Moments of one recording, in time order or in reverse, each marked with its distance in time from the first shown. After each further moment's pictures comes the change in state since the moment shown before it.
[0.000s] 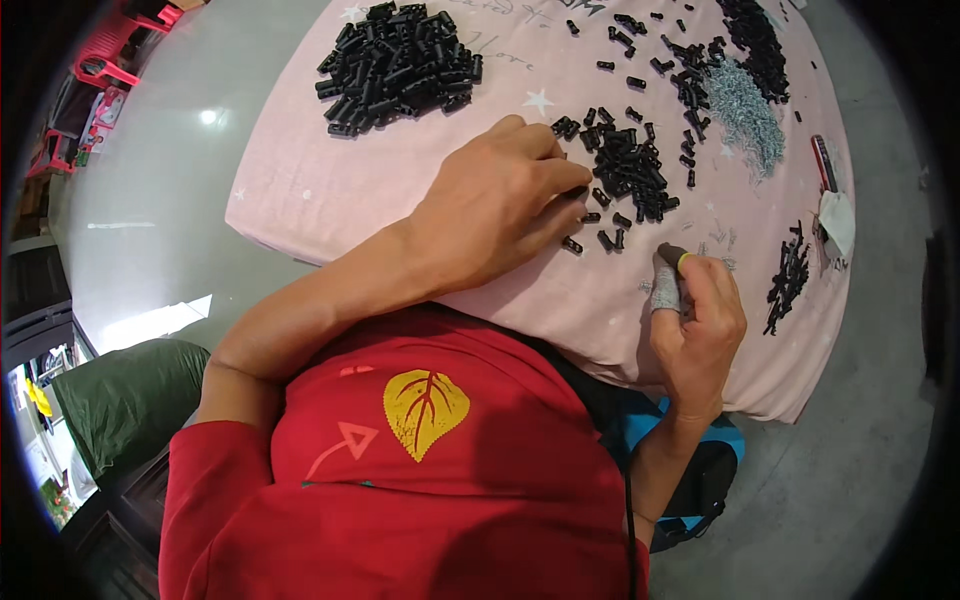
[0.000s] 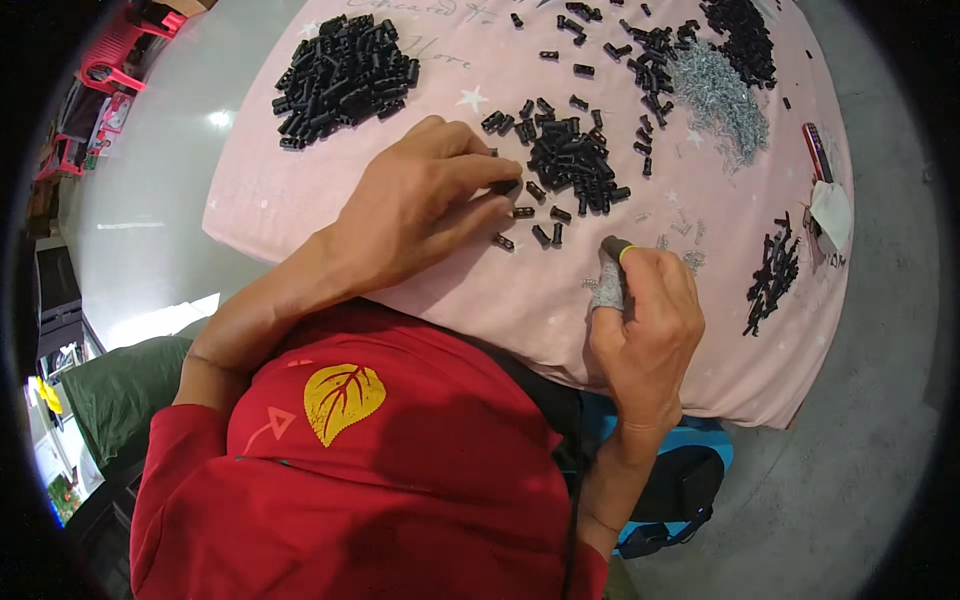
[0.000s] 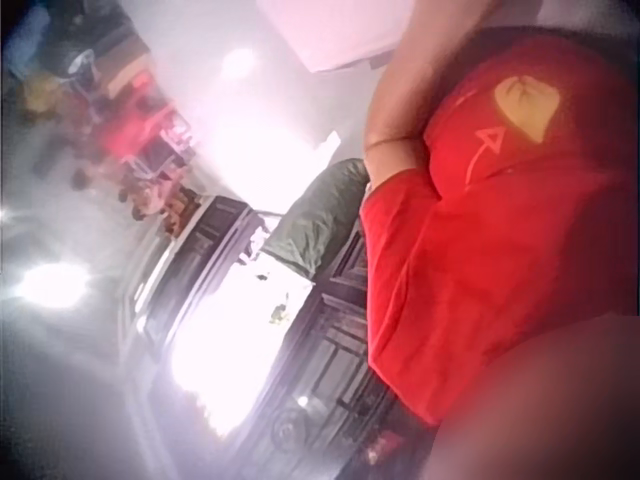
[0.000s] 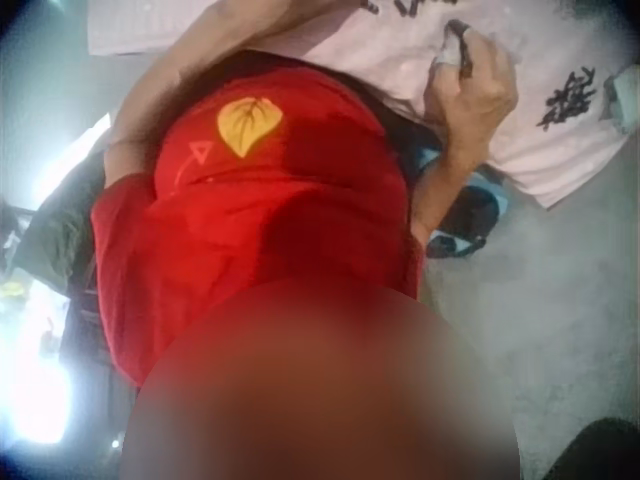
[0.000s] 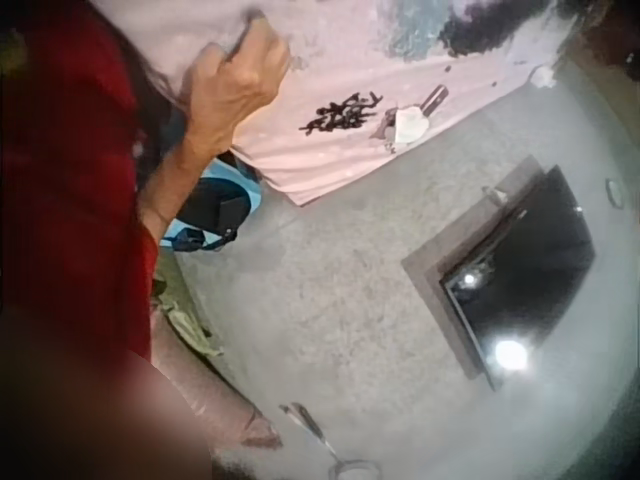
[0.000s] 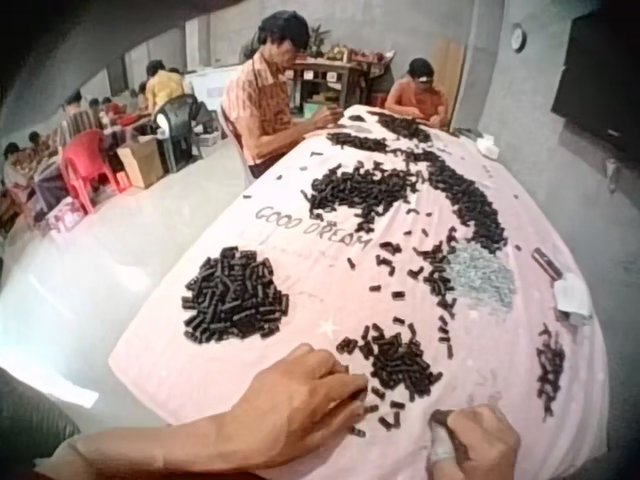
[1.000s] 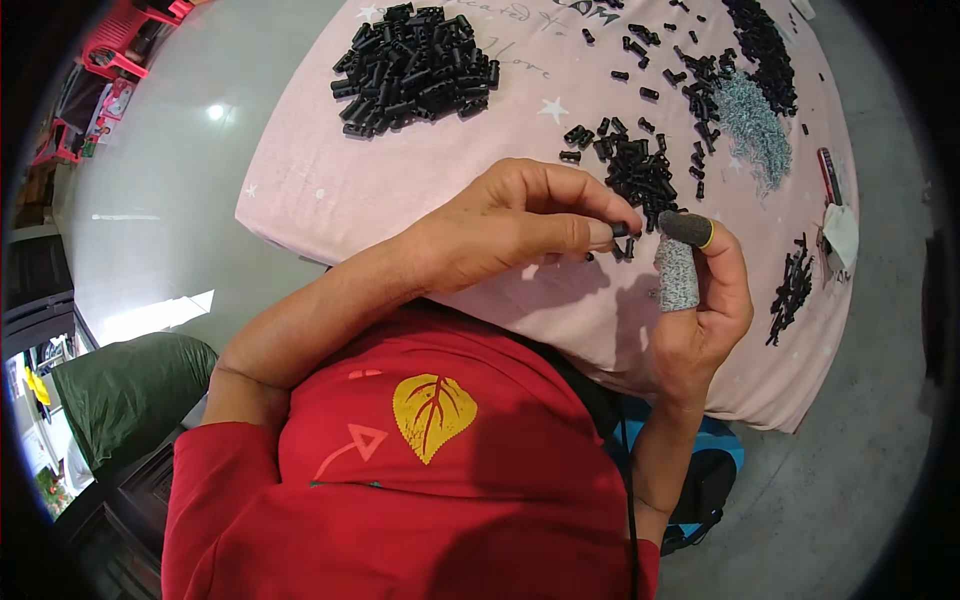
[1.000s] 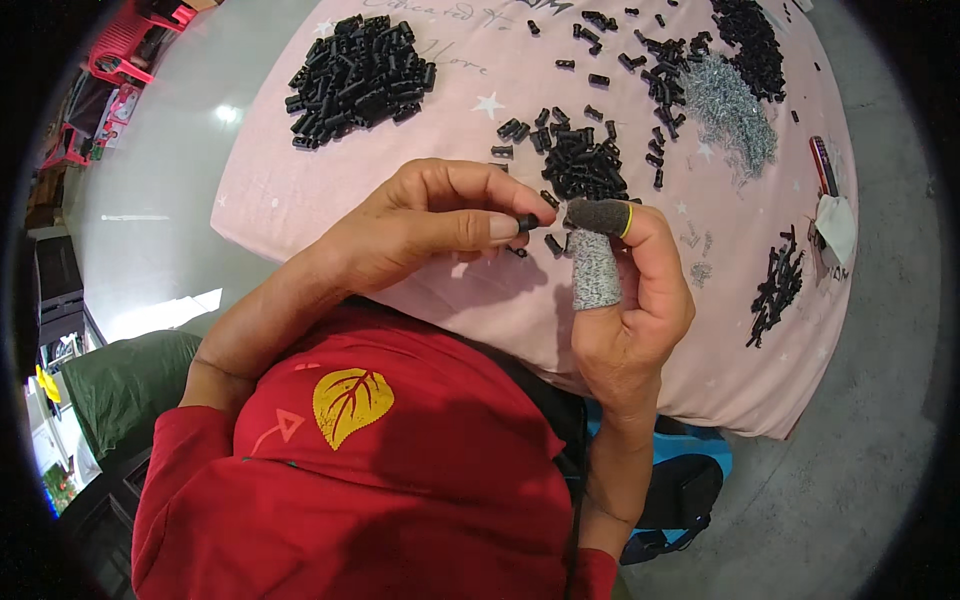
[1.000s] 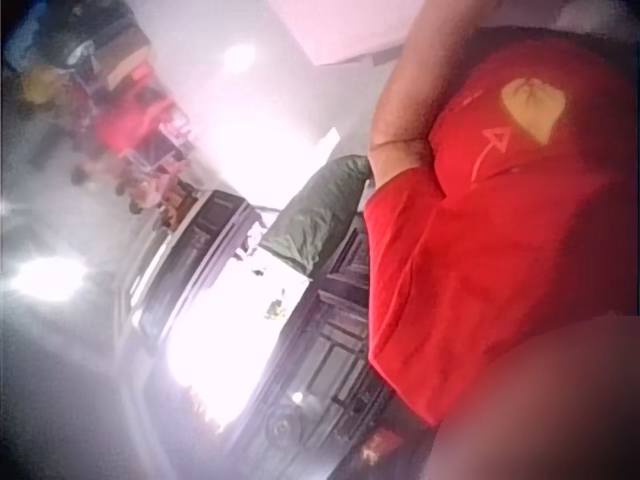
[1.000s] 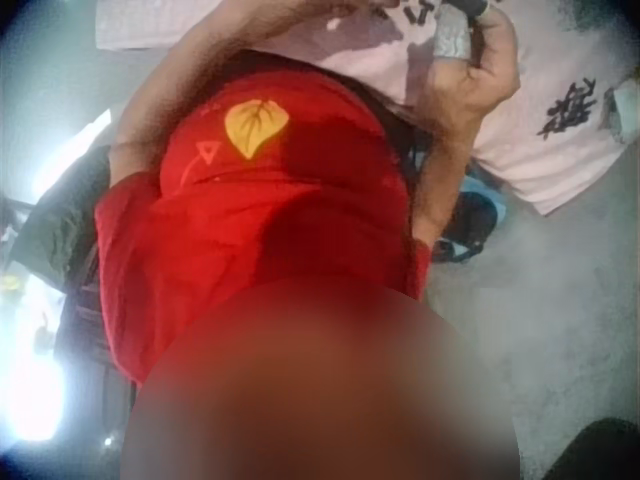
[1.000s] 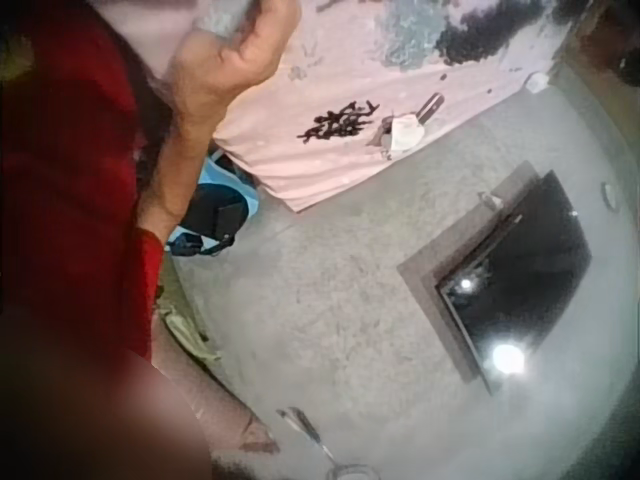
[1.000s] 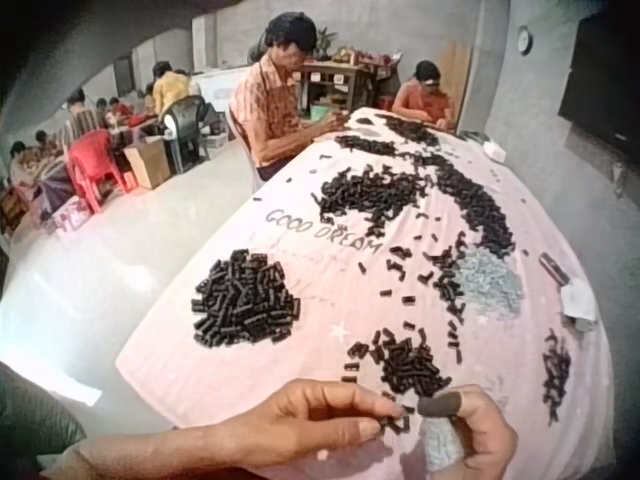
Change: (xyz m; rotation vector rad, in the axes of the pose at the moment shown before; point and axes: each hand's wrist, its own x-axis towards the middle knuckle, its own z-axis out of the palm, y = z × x) left_hand -0.004 0.004 -0.010 -1.172 -0.307 -0.565; right_hand 0.023 -0.032 0.021 0.834 0.131 0.075
